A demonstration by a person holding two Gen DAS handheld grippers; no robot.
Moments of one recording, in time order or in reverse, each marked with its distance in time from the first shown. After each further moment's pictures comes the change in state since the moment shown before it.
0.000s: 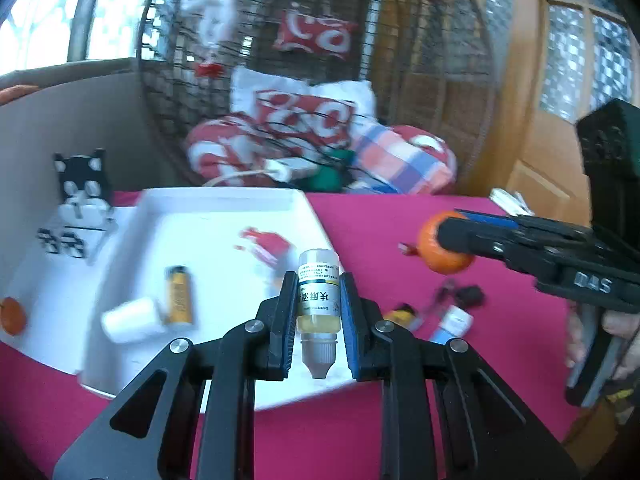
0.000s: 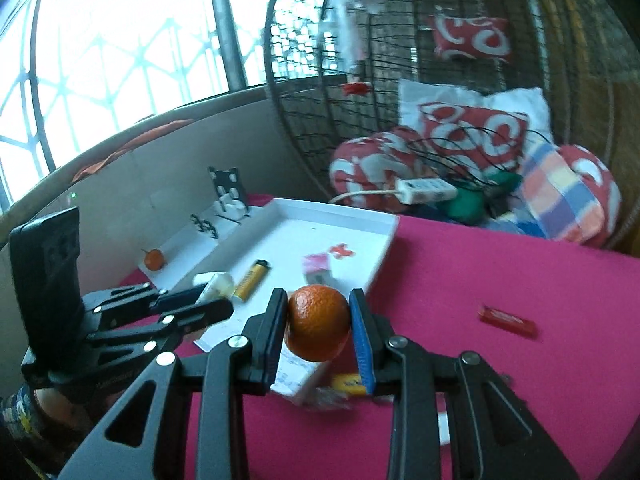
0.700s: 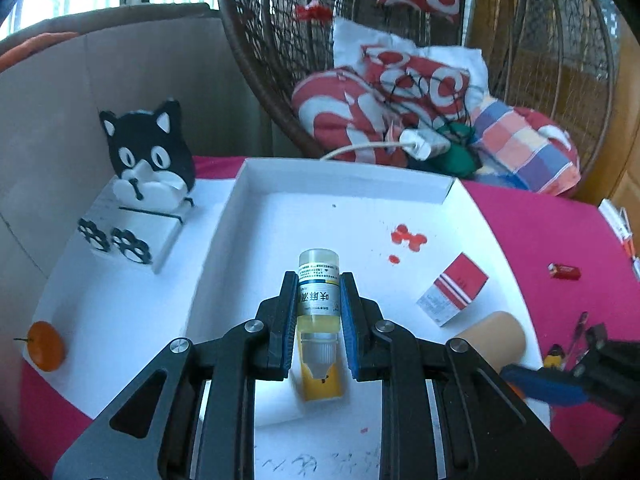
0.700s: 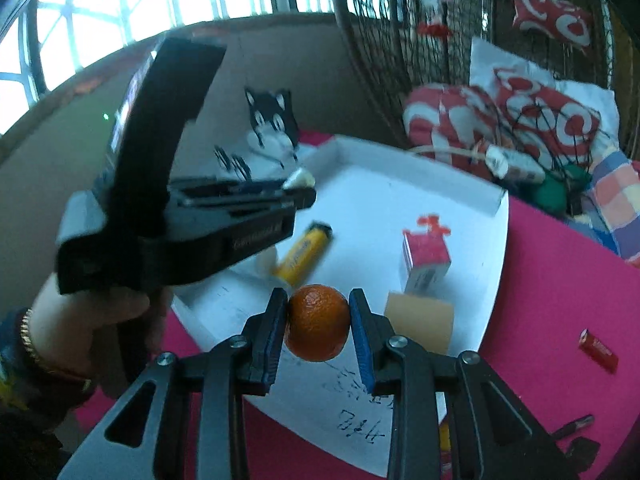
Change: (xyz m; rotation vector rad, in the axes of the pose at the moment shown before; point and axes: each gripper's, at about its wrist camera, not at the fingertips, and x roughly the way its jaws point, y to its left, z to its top) left arm 0.100 0.102 0.023 -0.087 0.175 0.272; right arm 0.124 0.059 -0.013 -0.105 0.226 0.020
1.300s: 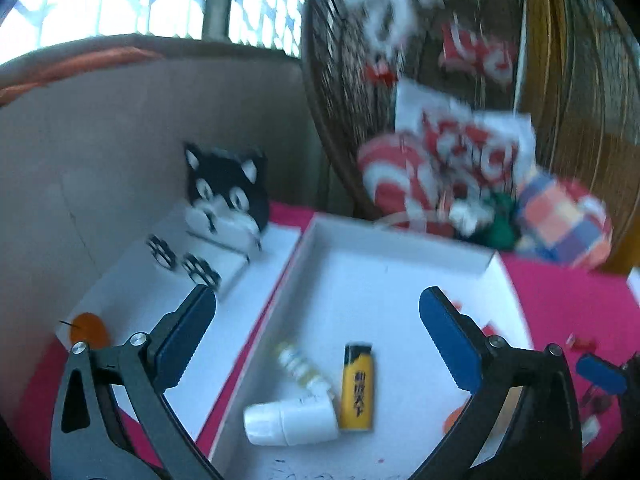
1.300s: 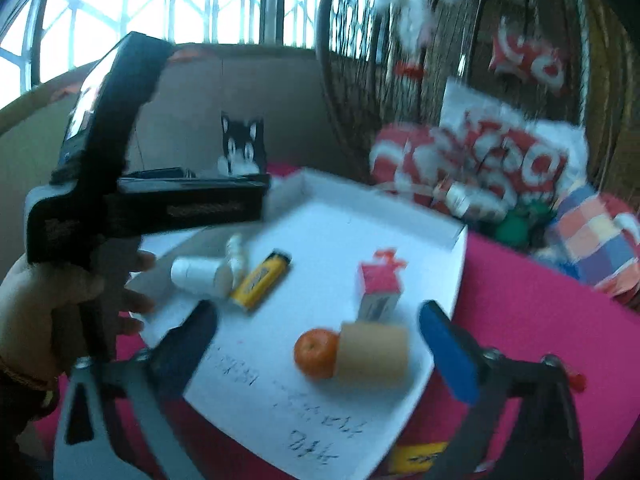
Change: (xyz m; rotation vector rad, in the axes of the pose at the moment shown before) left arm -0.054 0.024 0.007 -0.175 -0.243 0.158; right arm -0.037 -0.002 -0.004 -0.073 -0.224 -0.144
